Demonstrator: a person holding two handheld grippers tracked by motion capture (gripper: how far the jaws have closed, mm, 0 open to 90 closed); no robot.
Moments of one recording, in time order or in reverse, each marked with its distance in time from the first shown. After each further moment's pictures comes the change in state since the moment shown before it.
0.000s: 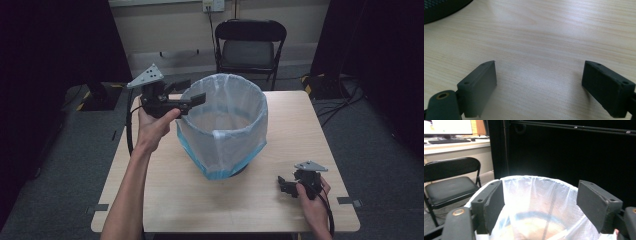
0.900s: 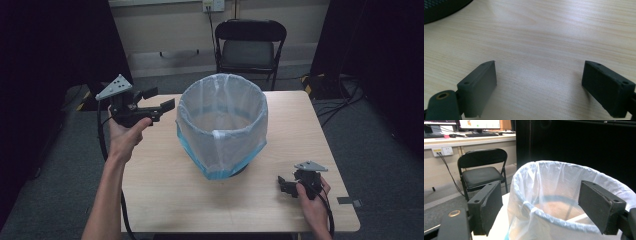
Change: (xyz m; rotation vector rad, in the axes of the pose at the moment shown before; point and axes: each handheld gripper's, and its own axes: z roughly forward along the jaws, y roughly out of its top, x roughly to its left) left arm 0.020 -0.022 -0.058 0.032 0.167 -0.031; right arm 0.000 0.000 0.000 0.000 0.000 0.000
